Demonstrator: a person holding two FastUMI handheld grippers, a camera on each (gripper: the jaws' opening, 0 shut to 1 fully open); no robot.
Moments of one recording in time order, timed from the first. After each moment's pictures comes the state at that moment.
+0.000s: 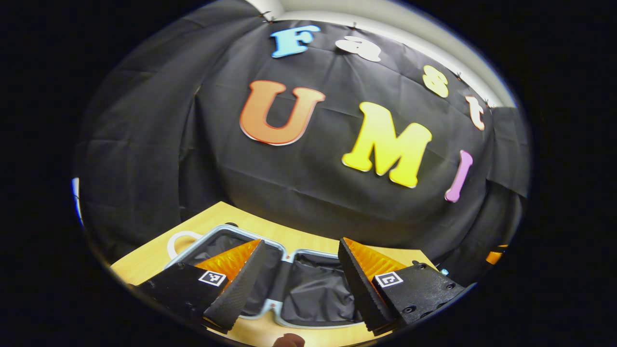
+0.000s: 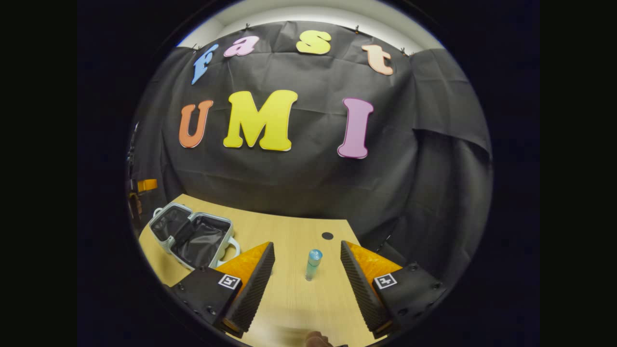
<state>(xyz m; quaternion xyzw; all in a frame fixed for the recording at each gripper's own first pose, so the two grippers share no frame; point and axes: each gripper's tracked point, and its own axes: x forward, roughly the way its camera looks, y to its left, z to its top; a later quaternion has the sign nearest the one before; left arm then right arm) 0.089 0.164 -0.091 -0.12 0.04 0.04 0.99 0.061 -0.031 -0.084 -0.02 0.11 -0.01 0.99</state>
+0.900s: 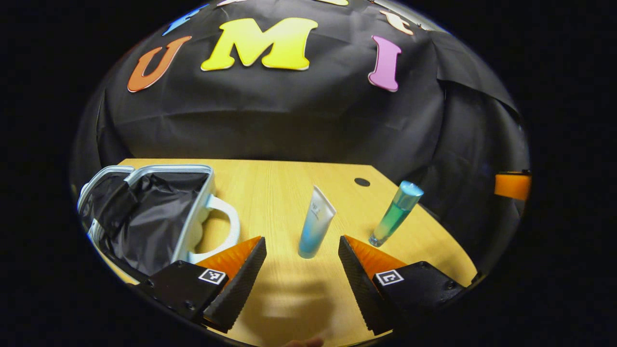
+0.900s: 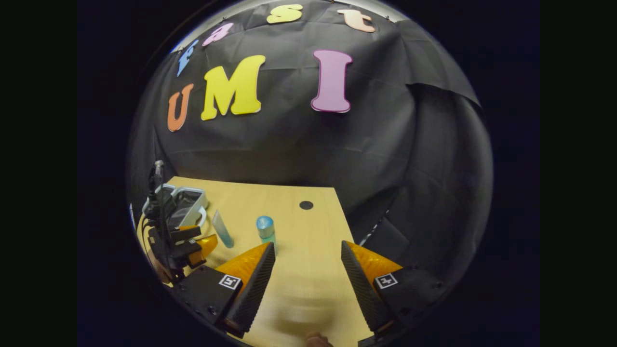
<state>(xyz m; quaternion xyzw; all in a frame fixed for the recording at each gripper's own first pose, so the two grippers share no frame) 0.174 -0.157 -0.304 -0.03 0.20 -0.09 0.98 0.111 -0.167 -0.180 -0.01 0.20 -0.02 0.98</state>
